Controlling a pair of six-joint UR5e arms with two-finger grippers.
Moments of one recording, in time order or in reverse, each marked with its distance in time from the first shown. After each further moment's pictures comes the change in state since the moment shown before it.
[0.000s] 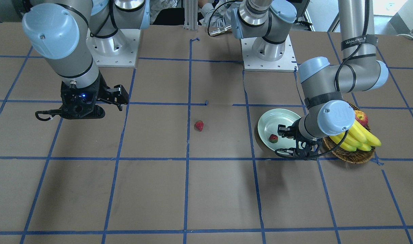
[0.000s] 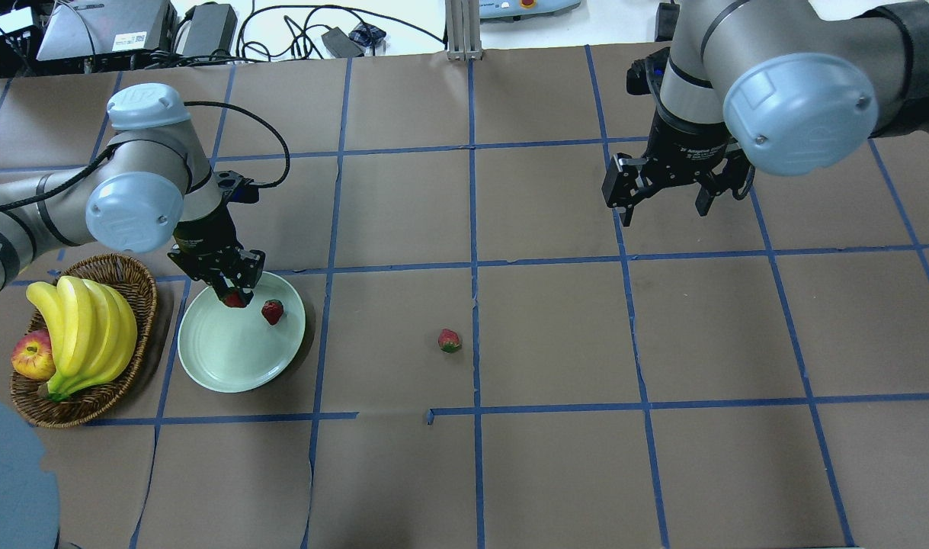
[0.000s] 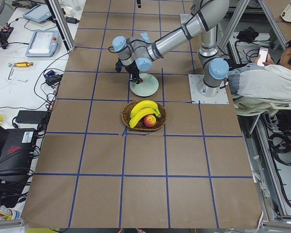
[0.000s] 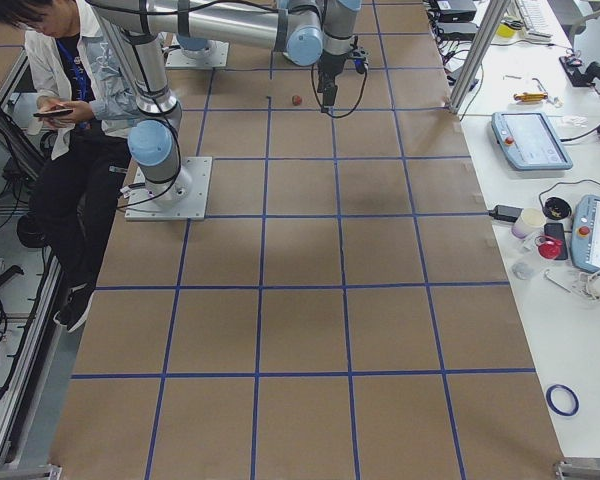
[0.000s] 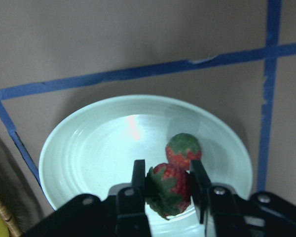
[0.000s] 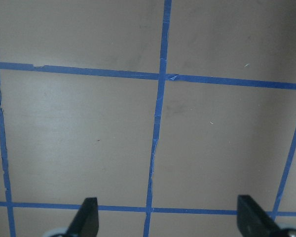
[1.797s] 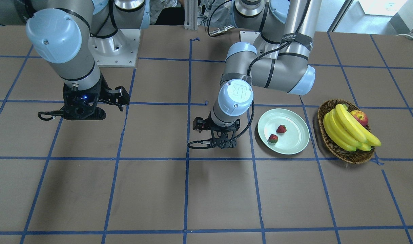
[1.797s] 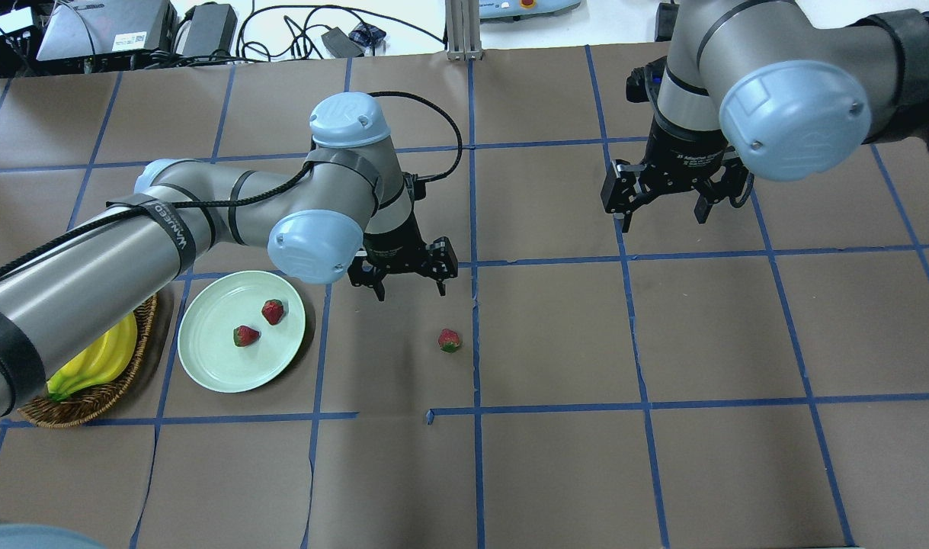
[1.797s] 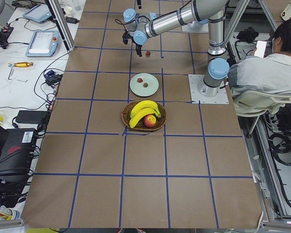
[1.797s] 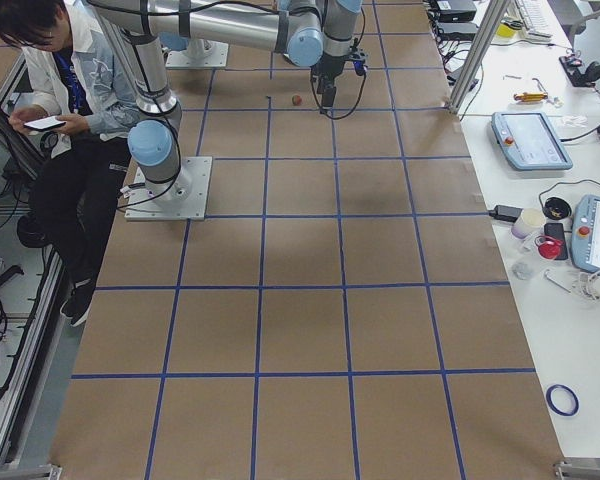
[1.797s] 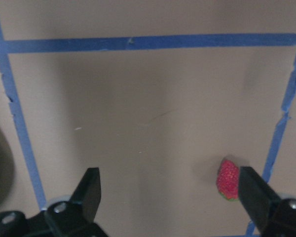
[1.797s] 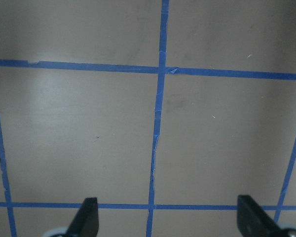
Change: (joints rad) left arm -0.433 -0.037 0.053 0.100 -0.267 -0.603; right arm 0.001 0.002 0.020 -0.002 -0.001 0.028
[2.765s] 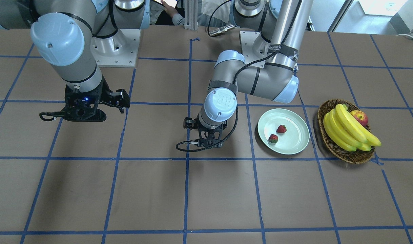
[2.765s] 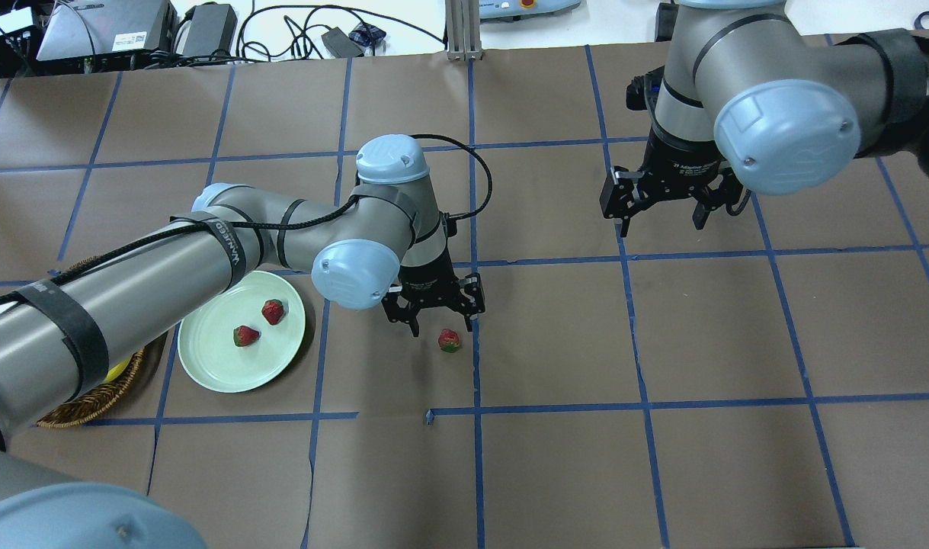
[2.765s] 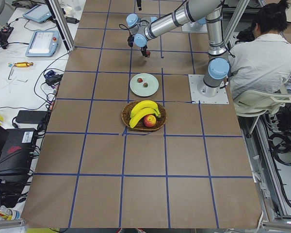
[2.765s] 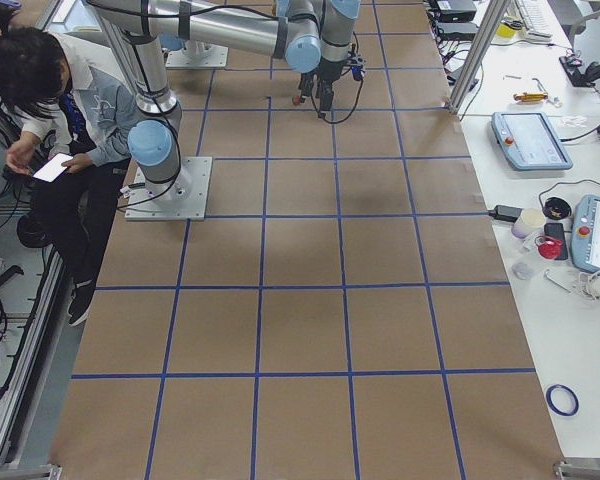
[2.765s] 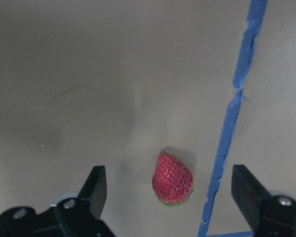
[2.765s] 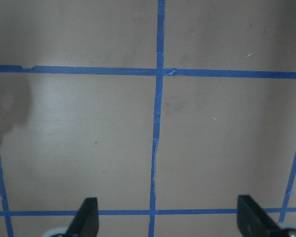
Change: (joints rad) left arm -0.058 -0.075 -0.031 0.009 -0.037 -0.058; right arm 0.000 0.000 0.025 -0.035 -0.003 0.021
